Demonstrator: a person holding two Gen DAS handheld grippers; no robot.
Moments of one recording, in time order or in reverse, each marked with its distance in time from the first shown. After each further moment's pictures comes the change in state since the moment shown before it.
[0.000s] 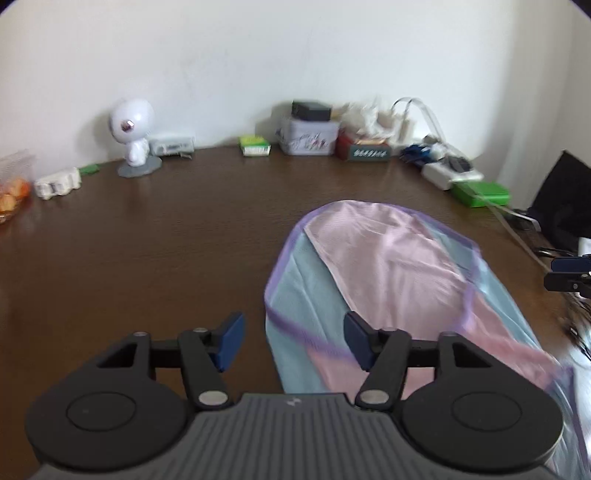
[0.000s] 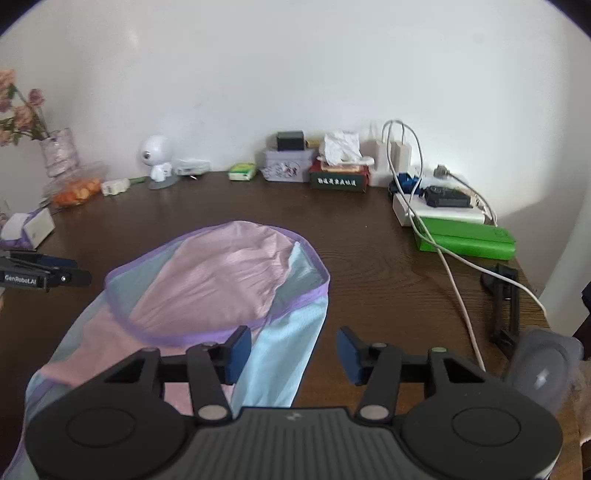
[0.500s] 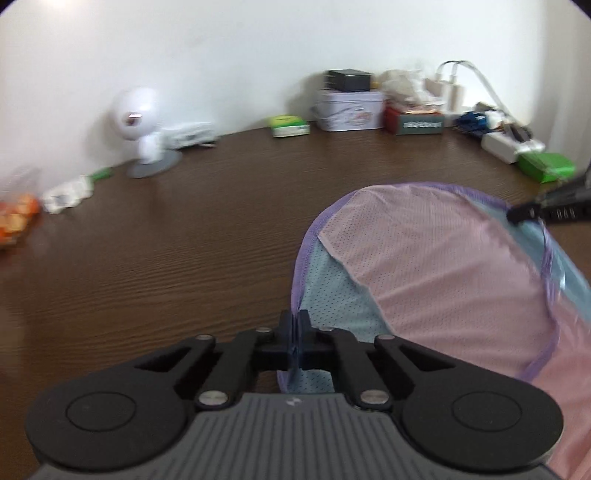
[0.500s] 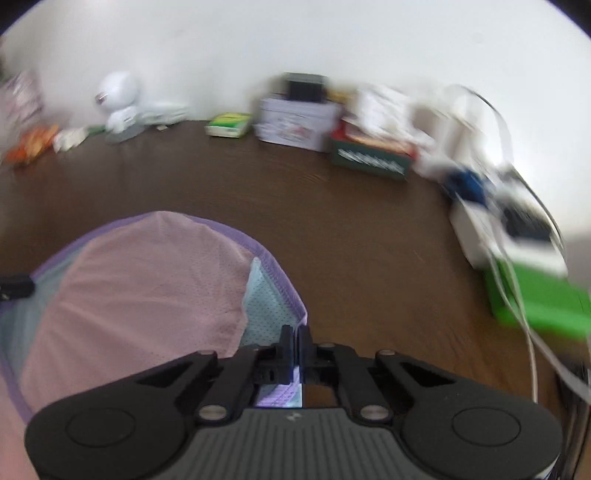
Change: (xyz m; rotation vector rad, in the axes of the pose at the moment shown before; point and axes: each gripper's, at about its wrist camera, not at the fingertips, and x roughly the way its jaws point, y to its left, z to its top) left arm 0.022 0.024 -0.020 0.054 -0.017 0.269; right arm 0.165 0.037 0.078 -0.225 0.158 -0.046
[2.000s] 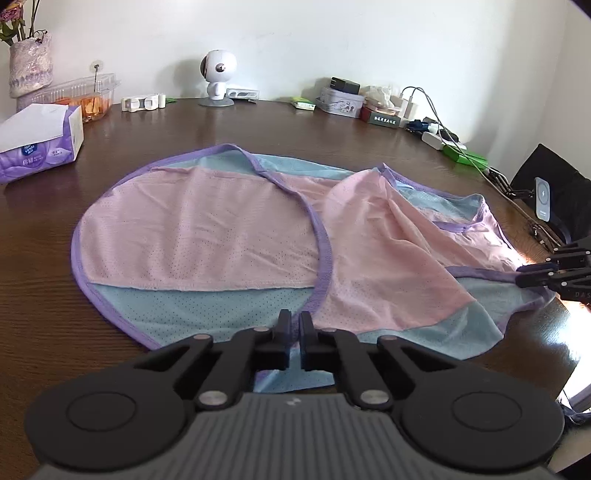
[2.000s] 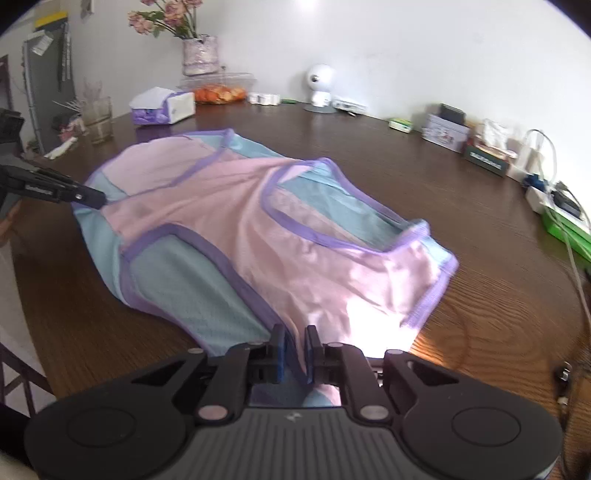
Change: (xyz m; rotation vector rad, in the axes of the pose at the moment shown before) left arm -0.186 0.120 -0.199 -0.122 -0.043 -0.300; right arm -0.186 0.127 -0.232 -0.147 -0.101 0.181
